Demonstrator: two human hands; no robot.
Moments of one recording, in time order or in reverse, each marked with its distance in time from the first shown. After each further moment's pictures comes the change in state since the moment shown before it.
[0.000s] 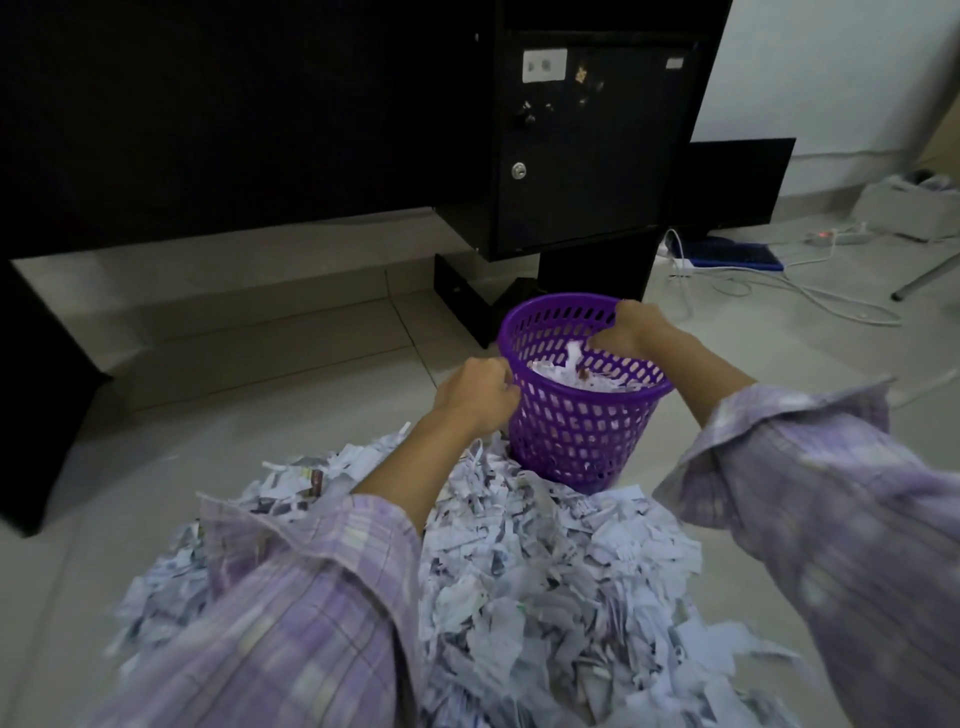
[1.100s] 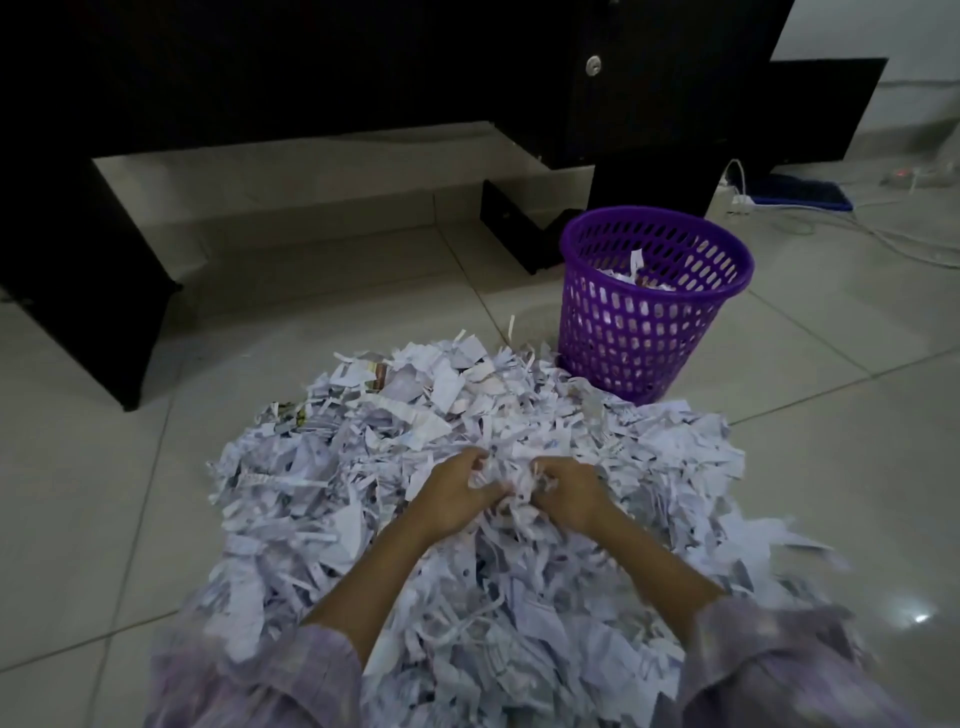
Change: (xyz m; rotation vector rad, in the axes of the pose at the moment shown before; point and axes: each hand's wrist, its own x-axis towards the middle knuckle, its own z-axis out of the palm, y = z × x) left_hand -0.184 -0.122 0.095 -0.423 -0.262 -0.228; right_hand -0.194 -0.011 0.250 0.467 -0.274 -0.260
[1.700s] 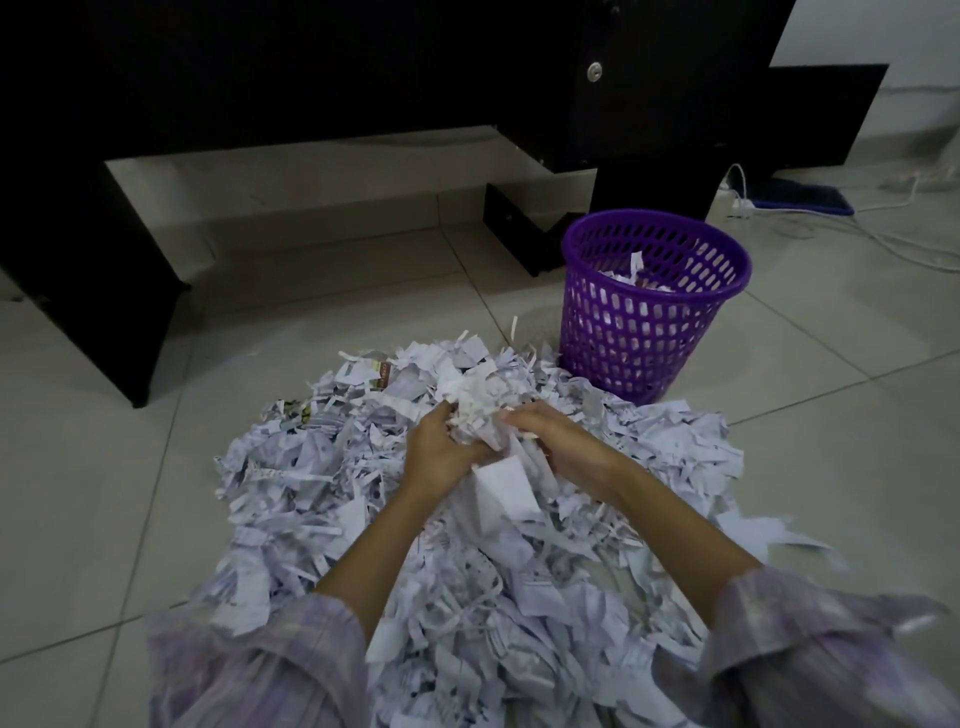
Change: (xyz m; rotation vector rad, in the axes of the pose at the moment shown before) left_hand 0.000 0.021 -0.016 -0.447 0.392 0.027; right_hand 0.001 -0.061 -0.037 0.597 -0.265 0.144
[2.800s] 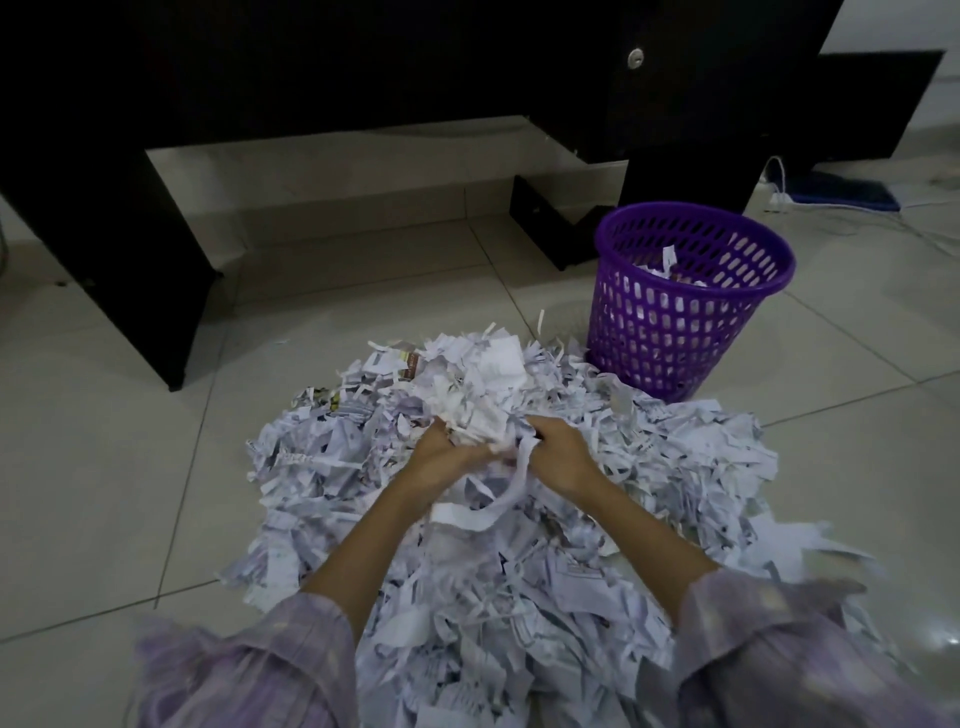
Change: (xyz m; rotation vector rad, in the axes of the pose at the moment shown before) left_hand -0.008 -0.016 -0.032 -0.125 -0.134 -0.255; right_hand 0.027 0.029 0.037 -0.388 0.236 -0.232
